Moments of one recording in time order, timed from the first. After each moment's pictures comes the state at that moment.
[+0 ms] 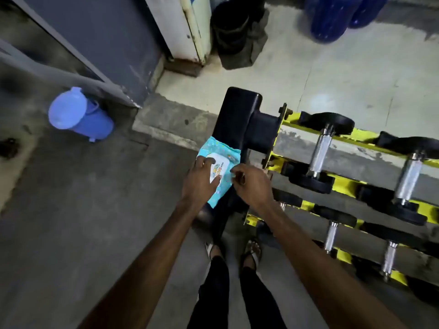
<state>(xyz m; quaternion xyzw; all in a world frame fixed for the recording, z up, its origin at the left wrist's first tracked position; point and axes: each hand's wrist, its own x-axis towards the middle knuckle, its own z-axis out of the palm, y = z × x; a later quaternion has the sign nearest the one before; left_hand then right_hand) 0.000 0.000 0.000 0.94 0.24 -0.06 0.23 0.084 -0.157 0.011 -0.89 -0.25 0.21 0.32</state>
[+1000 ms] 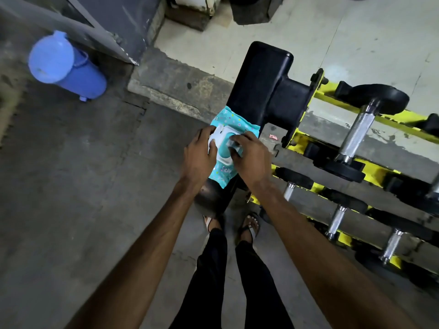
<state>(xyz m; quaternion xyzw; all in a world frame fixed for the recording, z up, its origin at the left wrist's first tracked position) -0.010 0.024 -0.010 0.90 0.30 0.07 0.32 0.073 -0.104 -0.020 -0.91 -0.26 0.13 0.31</state>
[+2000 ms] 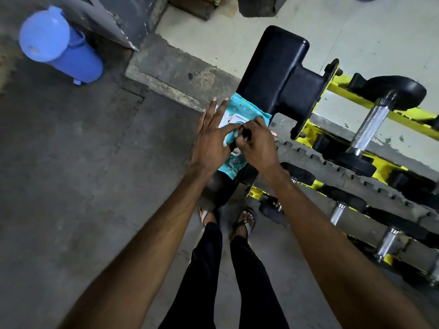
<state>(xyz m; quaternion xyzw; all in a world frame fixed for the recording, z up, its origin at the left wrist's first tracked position) -0.007 0.030 -0.042 0.95 0.16 0.08 0.25 0.081 -0.098 -0.039 -0.86 -0.27 0.19 0.38</state>
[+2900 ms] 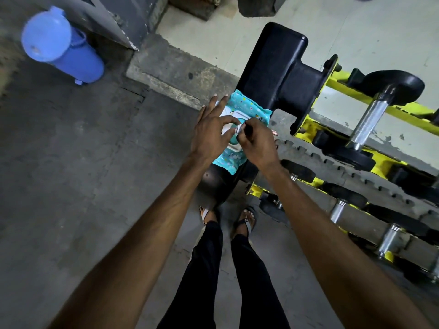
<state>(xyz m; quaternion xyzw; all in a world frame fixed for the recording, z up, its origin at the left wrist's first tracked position) 0.001 0.038 -0.033 0.93 0.18 0.05 0.32 0.073 -0.100 -0.029 -0.87 -0.23 0.20 0.38</state>
